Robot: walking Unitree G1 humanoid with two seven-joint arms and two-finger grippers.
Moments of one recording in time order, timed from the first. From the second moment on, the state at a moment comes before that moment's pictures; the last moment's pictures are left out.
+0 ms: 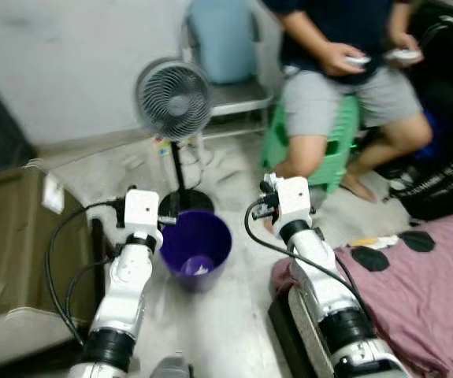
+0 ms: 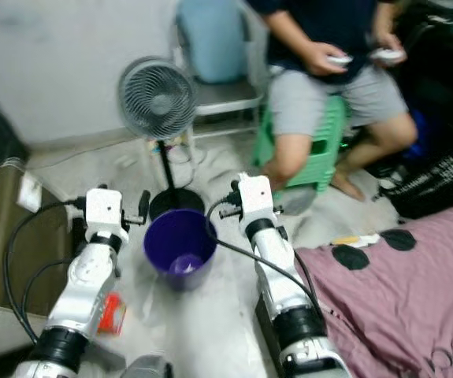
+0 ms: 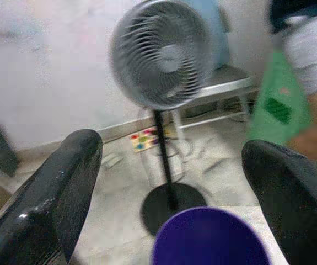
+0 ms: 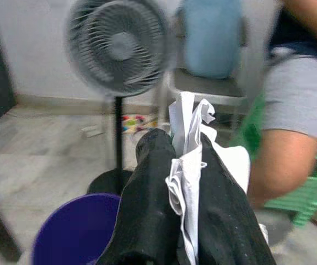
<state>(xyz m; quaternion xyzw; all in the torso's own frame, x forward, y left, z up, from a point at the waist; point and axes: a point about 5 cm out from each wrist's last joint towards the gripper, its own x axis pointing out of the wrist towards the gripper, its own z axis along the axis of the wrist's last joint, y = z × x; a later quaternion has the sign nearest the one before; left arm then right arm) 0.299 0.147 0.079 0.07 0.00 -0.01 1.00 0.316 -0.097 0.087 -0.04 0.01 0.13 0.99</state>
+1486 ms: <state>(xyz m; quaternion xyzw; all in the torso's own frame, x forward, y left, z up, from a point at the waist) 0.298 0.152 0.078 0.07 0.01 -0.01 1.00 0.314 -0.087 0.087 -0.03 0.01 0.13 0.99</state>
